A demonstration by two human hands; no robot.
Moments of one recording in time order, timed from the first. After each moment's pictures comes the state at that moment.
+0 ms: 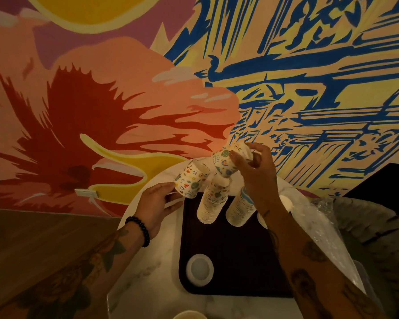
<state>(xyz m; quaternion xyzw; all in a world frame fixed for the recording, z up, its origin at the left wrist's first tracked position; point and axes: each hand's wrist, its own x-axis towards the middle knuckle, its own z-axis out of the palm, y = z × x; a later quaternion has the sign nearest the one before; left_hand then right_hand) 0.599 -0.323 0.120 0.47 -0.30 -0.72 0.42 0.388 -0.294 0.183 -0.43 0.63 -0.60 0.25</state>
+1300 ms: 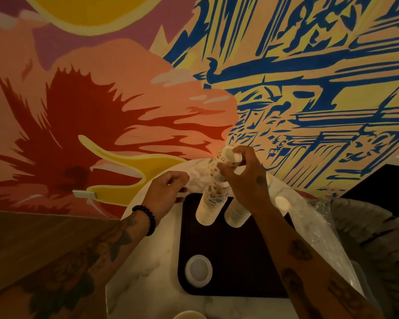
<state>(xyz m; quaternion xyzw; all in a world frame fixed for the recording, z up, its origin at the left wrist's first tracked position) 0.588 -0.337 0.131 0.48 -0.49 -0.61 0.39 0.394 -0.299 0.171 -0.54 0.70 -0.45 0.10</state>
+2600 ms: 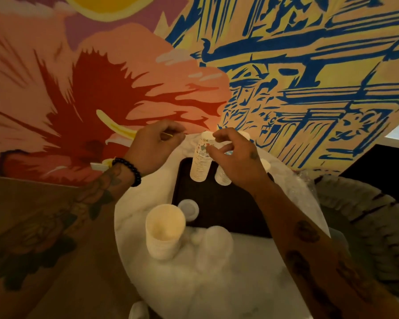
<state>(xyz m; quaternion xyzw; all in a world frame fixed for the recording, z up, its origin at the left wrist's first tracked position) 0.614 -0.201 0.211 0.44 -0.74 -0.31 0.41 0.410 -0.141 0.216 -0.62 0.65 -0.40 0.18</state>
